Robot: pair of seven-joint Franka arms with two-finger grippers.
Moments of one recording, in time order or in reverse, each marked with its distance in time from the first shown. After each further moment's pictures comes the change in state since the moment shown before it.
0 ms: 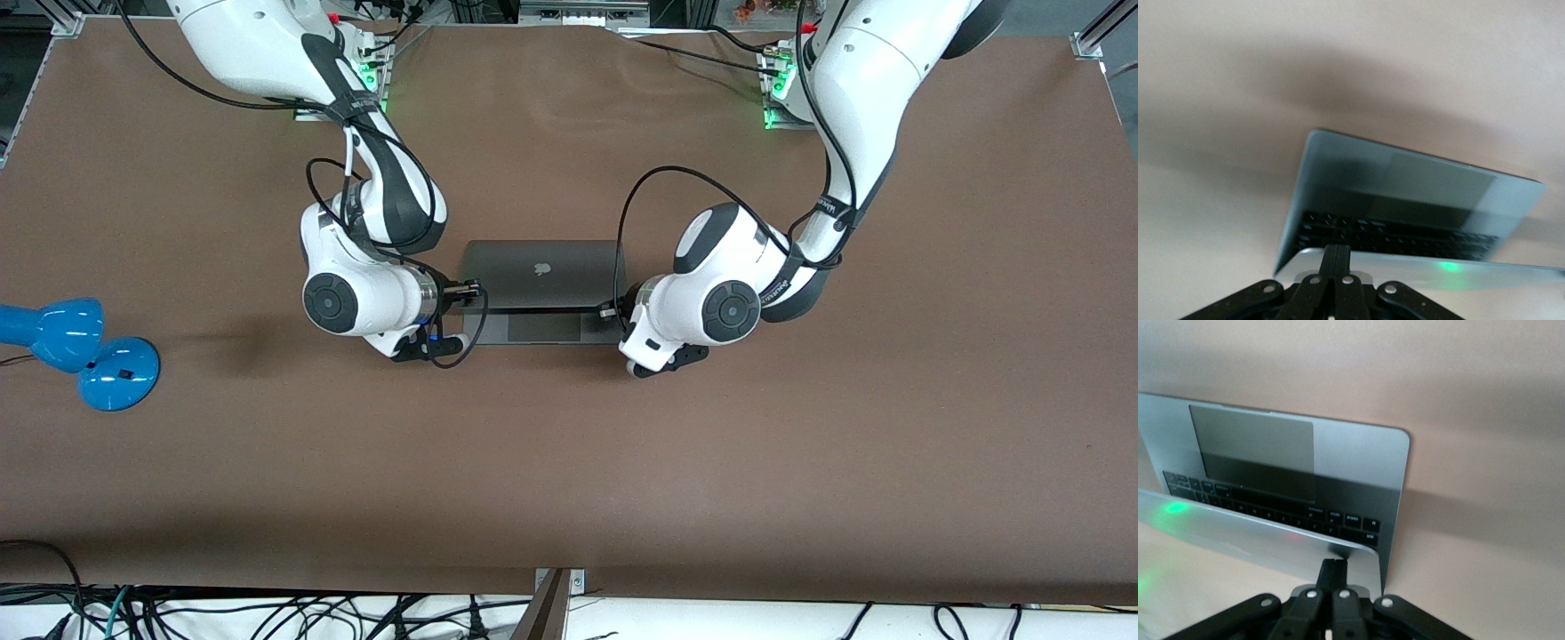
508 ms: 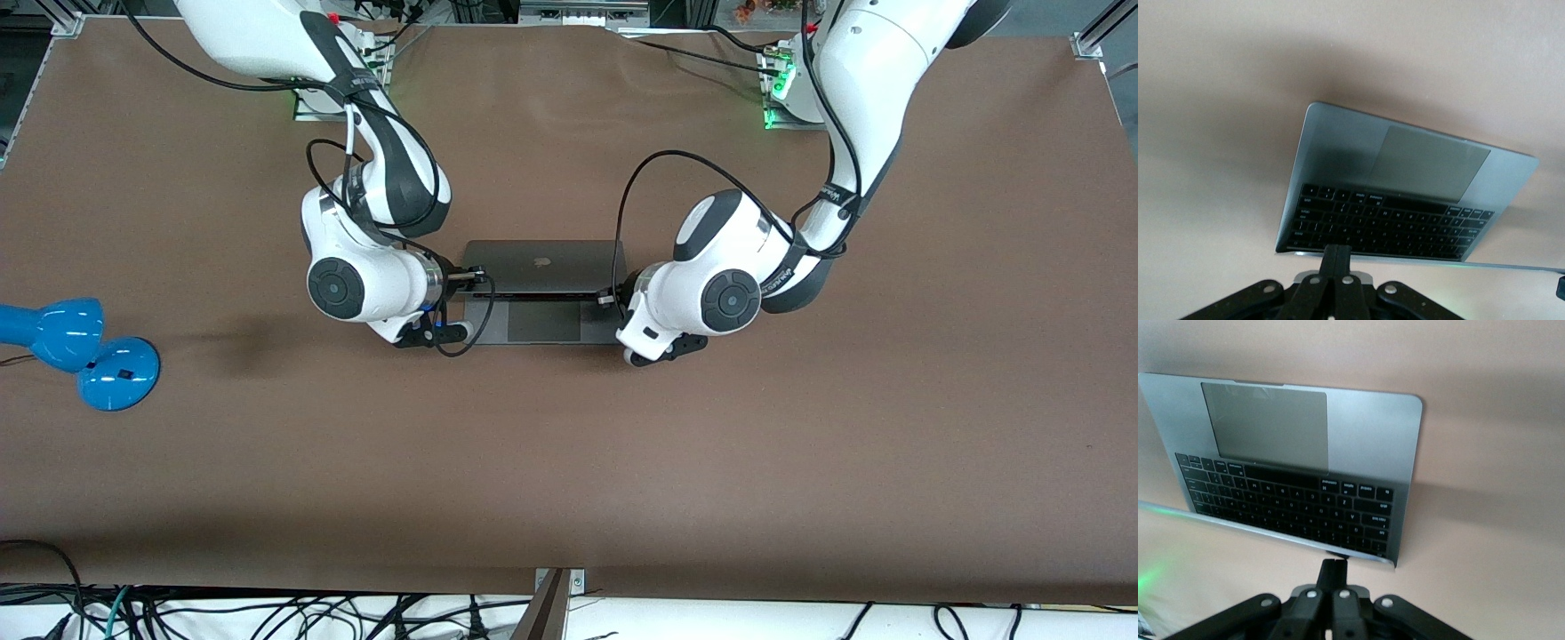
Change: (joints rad) left arm 0.006 -0.040 -0.012 -0.011 -0.047 -0.034 0.000; right arm 0.021 -0.050 0.000 -0.020 0.001 -0.051 0.052
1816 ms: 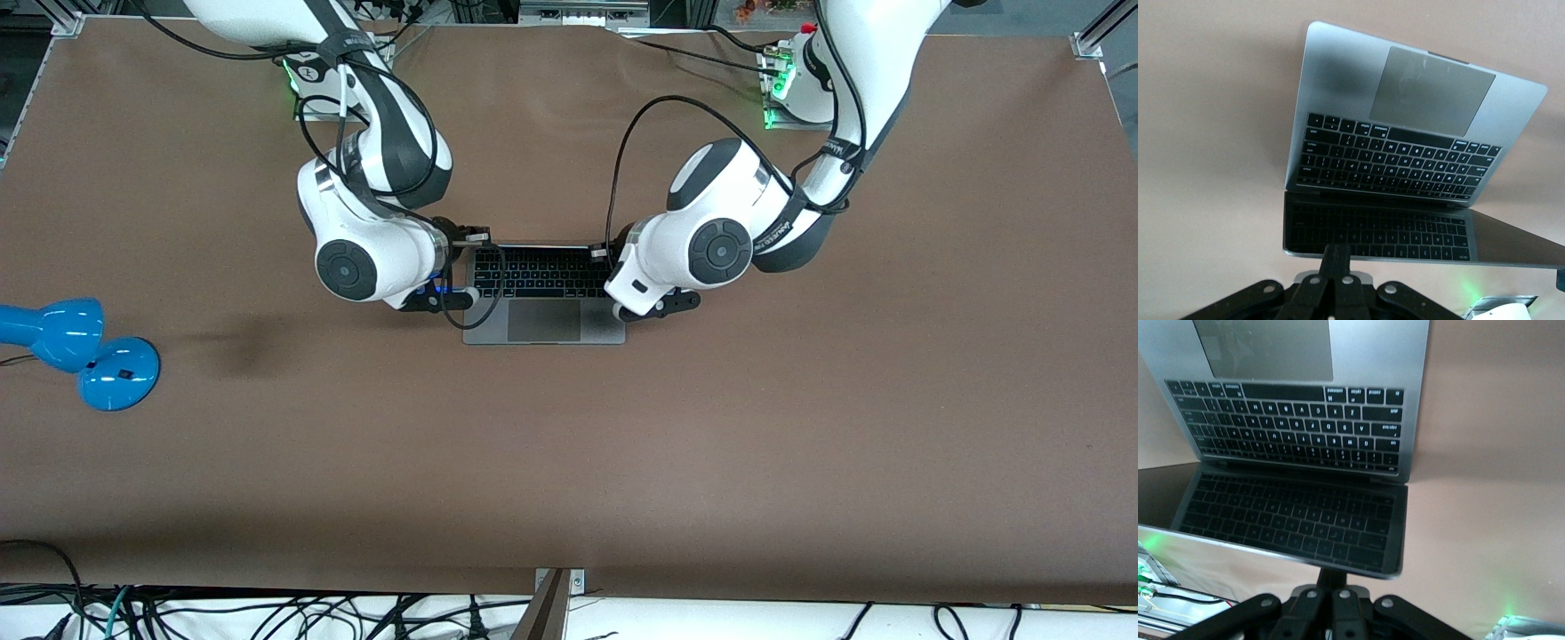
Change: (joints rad) left arm 0.001 -0.135 -0.036 -0.104 -0.043 -0.077 -0.001; right arm 0.019 -0.076 0.002 -0.016 0.033 -0.204 0.127
